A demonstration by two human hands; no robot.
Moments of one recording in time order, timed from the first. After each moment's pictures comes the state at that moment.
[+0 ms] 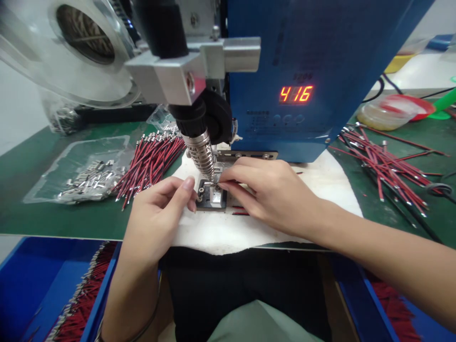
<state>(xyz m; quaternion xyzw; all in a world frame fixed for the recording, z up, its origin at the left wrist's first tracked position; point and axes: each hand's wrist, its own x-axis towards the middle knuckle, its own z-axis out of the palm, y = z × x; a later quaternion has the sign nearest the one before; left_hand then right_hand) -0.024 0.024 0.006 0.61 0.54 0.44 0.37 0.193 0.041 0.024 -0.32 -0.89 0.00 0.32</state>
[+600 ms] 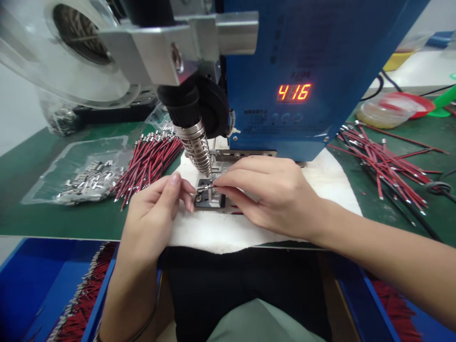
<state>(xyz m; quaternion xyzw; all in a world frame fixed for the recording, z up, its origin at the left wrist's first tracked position) -0.025 0.026 0.005 0.58 0.51 0.47 0.43 0.191 0.035 0.030 -0.26 -0.89 -0.07 0.38</state>
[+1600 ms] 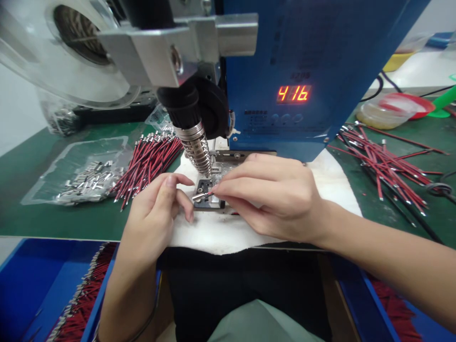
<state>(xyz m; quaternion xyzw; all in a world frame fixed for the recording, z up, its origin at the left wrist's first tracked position) -0.026 0.024 0.001 0.58 0.51 0.46 0.45 0.193 0.033 0.029 -0.23 -0.88 -0.06 0.42</state>
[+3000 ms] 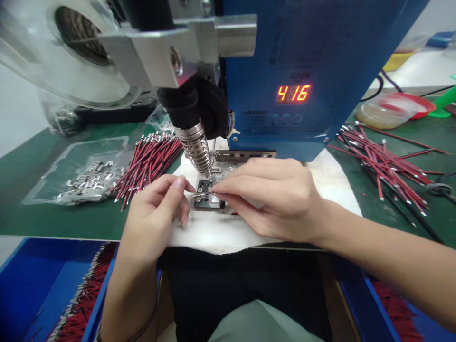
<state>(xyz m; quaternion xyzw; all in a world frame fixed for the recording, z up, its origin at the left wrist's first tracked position) -0.024 0.024 0.007 0.58 0.50 0.46 0.45 0.192 0.032 0.029 -0.23 -0.87 -0.07 0.43</state>
